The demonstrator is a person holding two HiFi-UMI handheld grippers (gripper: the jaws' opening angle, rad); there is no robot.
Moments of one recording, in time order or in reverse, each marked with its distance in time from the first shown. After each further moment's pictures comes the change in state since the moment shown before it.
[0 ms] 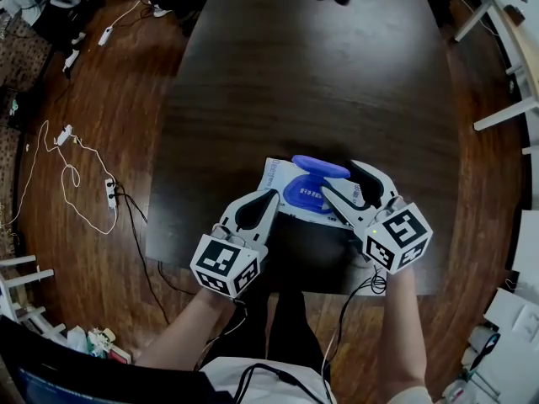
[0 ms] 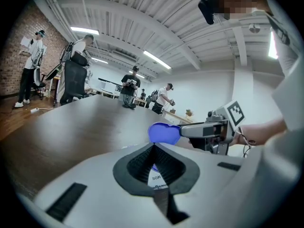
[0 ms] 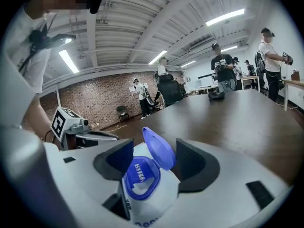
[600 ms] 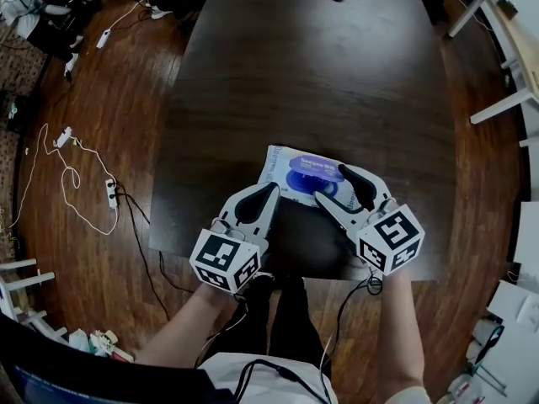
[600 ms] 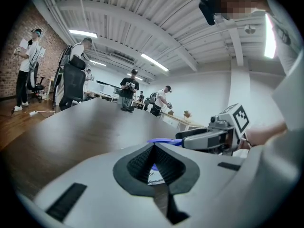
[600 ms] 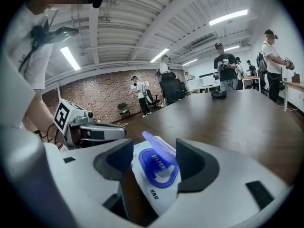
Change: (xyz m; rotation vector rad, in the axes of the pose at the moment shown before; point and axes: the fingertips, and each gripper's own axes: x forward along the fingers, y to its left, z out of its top) left arm -0.023 -0.013 0.005 0.025 -0.025 -0.013; right arm -0.014 0.039 -0.019 -0.018 0.026 -0.001
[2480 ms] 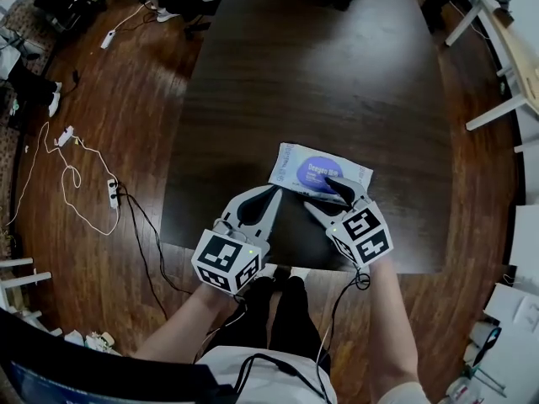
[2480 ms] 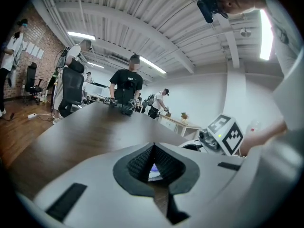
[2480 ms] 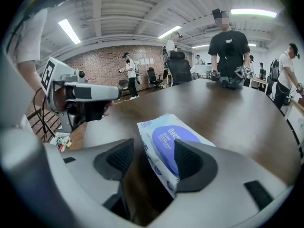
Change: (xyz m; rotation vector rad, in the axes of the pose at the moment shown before) left arm -0.040 -0.001 0.010 0.012 -0.016 -0.028; right arm 0.034 0.039 -0.060 -0.119 0.292 -0.025
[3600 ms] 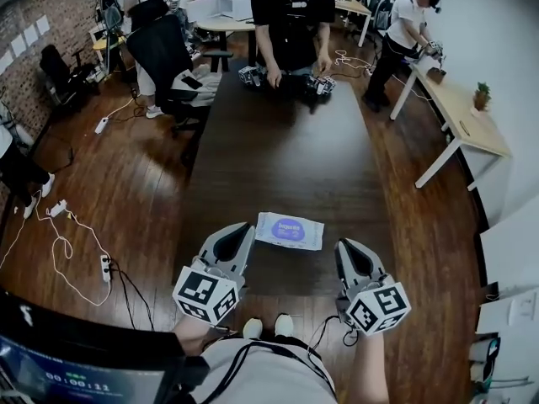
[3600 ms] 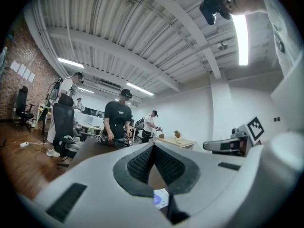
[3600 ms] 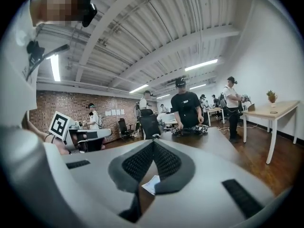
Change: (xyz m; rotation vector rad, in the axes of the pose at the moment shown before) left arm -0.114 -0.076 0.179 0.161 -0.245 -0.068; right arm -0.281 0.054 0.133 0.229 -0.629 -0.393
